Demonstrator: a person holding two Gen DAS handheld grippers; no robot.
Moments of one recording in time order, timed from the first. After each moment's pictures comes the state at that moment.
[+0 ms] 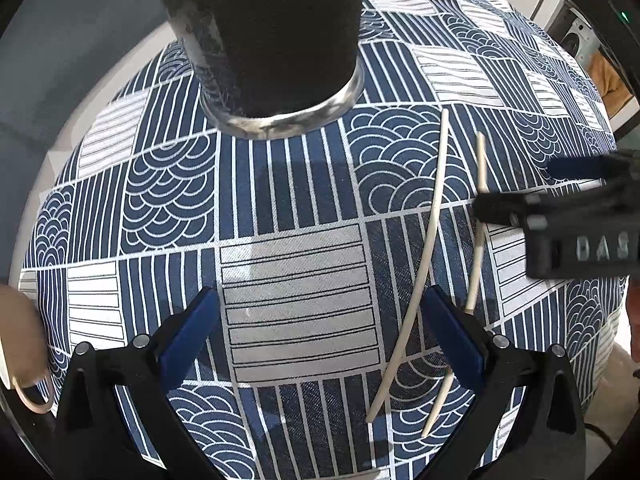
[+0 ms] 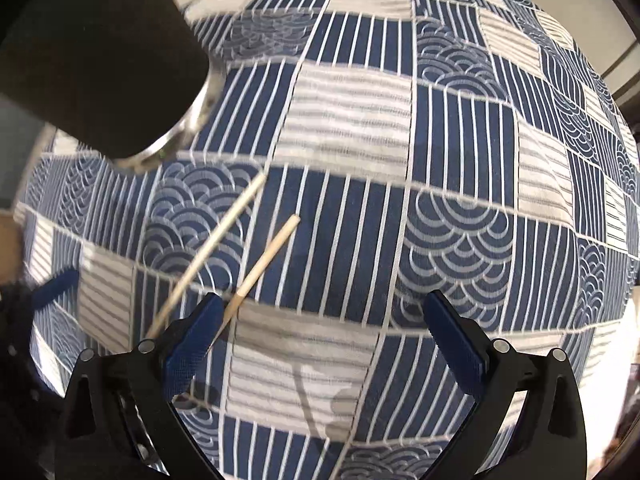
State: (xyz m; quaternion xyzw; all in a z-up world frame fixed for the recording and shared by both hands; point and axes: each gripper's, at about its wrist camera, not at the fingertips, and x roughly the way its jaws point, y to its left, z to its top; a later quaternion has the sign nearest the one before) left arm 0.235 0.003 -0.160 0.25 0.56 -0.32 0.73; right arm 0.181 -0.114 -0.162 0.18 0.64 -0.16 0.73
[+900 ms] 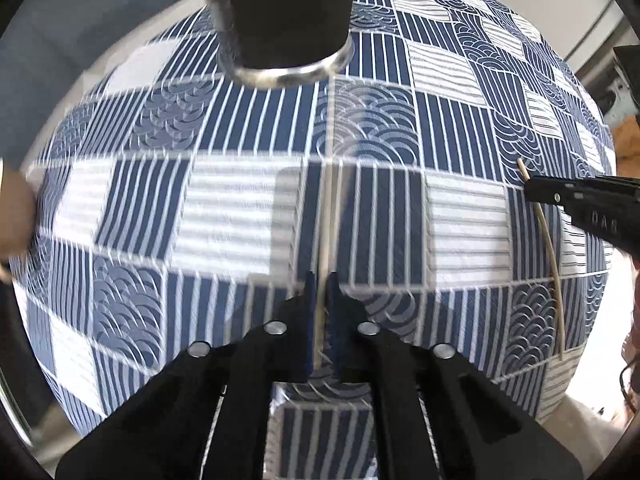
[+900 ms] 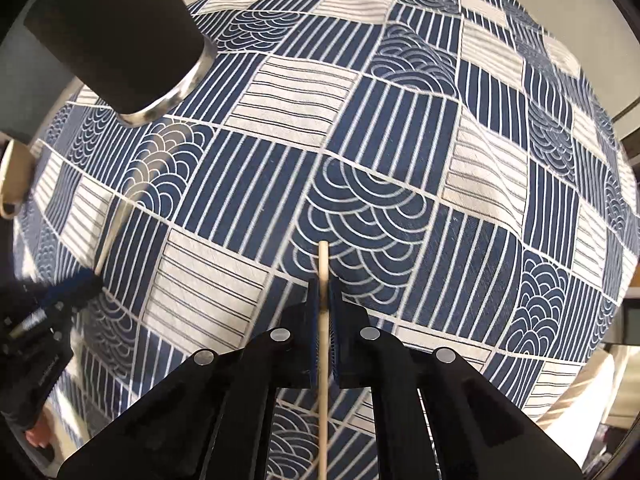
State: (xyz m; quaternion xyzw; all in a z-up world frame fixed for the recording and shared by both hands) left arm 0.172 0.016 -0.145 0.16 0.60 -0.24 0.74; right arm 0.128 -0.159 -0.147 0.13 0.64 -0.08 0.76
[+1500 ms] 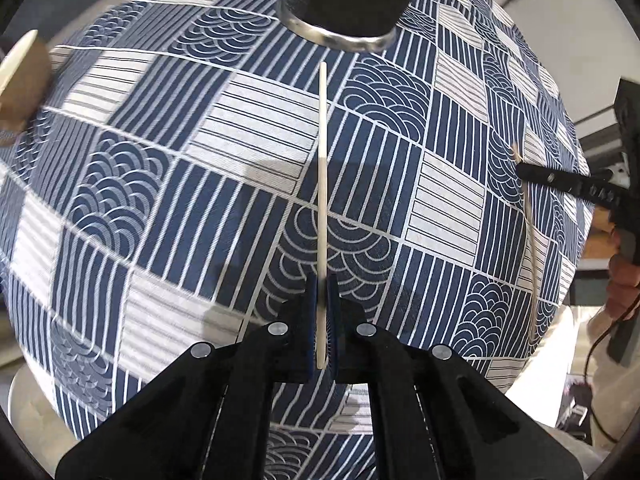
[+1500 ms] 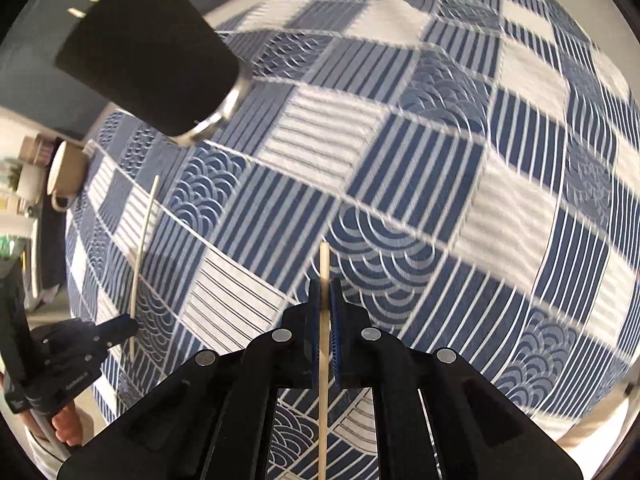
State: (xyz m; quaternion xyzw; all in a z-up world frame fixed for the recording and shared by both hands) left arm 0.139 0.063 -0.128 0.03 0.66 -0.19 0.73; right arm 0.153 -0.203 -0.118 0.15 0.62 0.03 0.77
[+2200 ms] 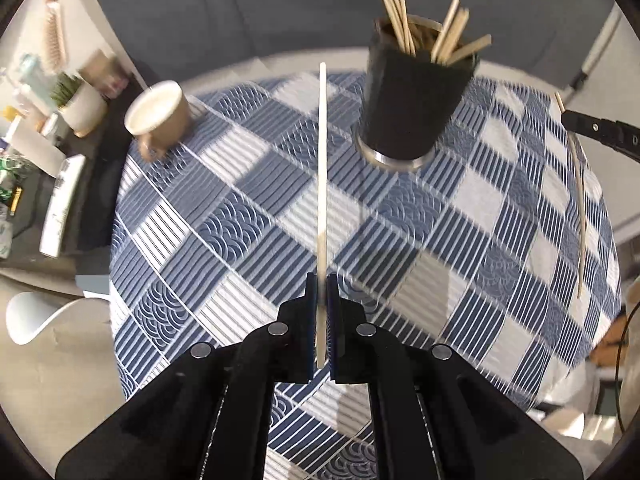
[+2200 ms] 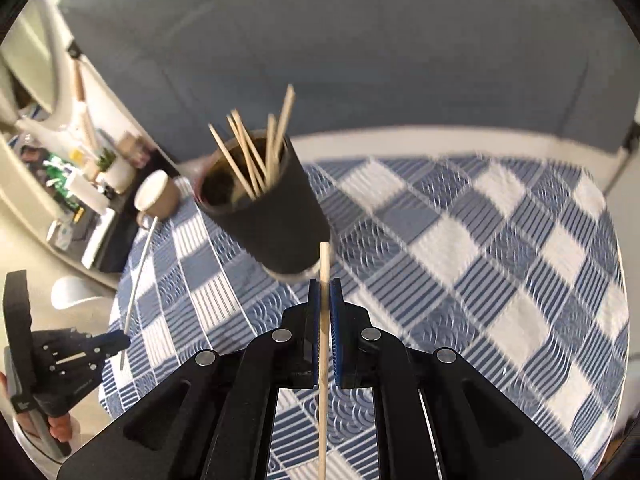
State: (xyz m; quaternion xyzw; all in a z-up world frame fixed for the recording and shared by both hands) left arm 0.127 0.038 -0.006 0.01 0.57 0.01 0.82; right arm 0.231 -0.222 0.022 0.05 0.49 0.20 0.85
